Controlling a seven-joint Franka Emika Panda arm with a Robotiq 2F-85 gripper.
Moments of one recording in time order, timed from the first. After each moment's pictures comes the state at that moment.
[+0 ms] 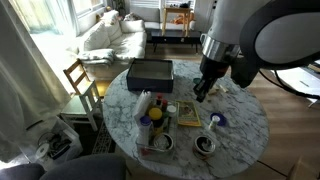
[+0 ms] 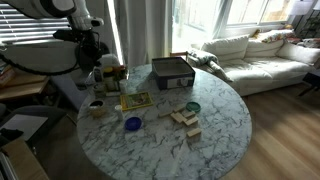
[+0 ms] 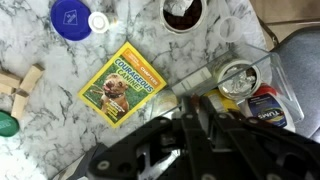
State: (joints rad) arm 0.14 -0.06 0.08 -2.13 -0.06 2.16 0.10
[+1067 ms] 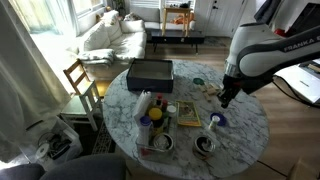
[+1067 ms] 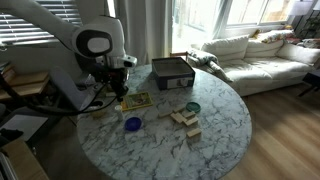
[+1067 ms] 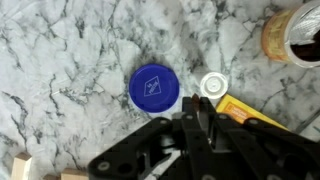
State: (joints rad) arm -0.06 0.09 -0.07 -2.24 -0.05 2.26 0.04
